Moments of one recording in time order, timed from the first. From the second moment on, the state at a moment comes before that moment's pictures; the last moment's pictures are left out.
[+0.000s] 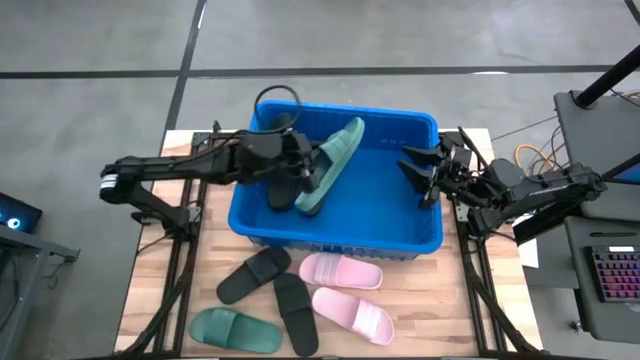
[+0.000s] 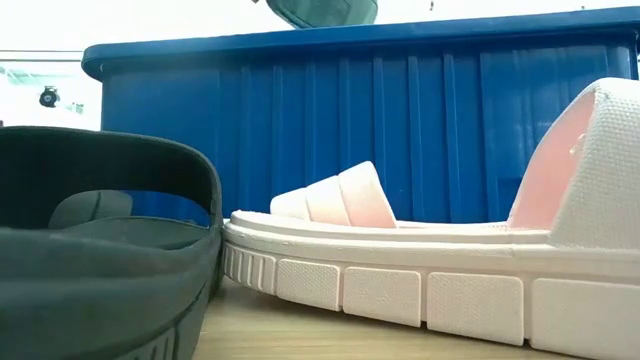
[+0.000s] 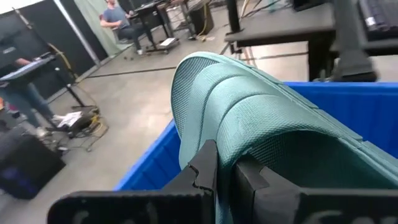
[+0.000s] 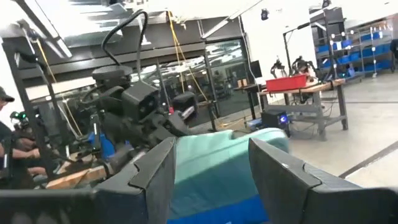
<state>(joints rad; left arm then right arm) 0.08 1.40 1.43 -0.25 -0.45 0.19 0.20 0.79 0.77 0.32 0.61 0.07</state>
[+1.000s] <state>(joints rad) 0.16 2.00 1.82 -0.33 -0.70 0.33 0.20 0.62 0.77 0.32 0.73 -0.03</state>
